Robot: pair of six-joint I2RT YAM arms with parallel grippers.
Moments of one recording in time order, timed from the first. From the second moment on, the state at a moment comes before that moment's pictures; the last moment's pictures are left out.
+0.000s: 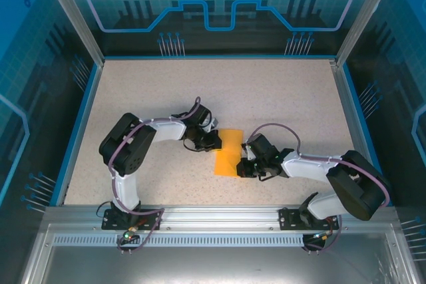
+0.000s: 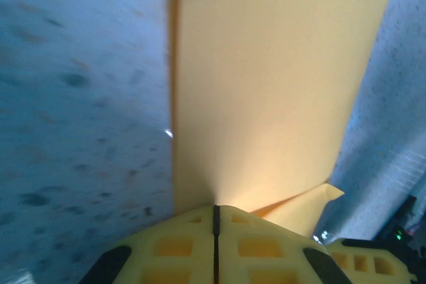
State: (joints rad) left arm -0.53 1.90 1.03 -0.27 0.55 -0.68; right arm 0.71 1.39 0.49 -0.16 -0.32 0.69
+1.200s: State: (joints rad) left arm -0.72 1.89 1.03 -0.28 0.52 -0.76; right arm 0.71 1.37 0.50 -0.23 -0.32 0.65
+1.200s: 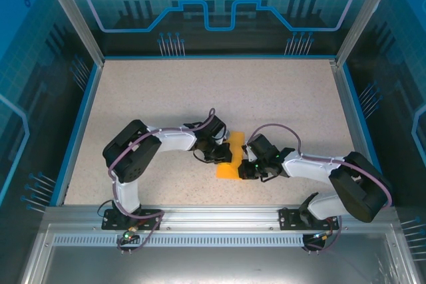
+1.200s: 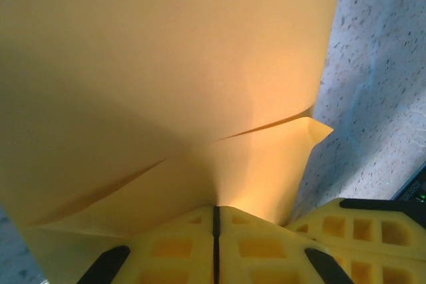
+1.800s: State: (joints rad) left arm -0.72 1.90 1.07 -0.34 0.50 -0.70; right arm 0.69 1.23 0.49 -0.39 -0.31 0.64
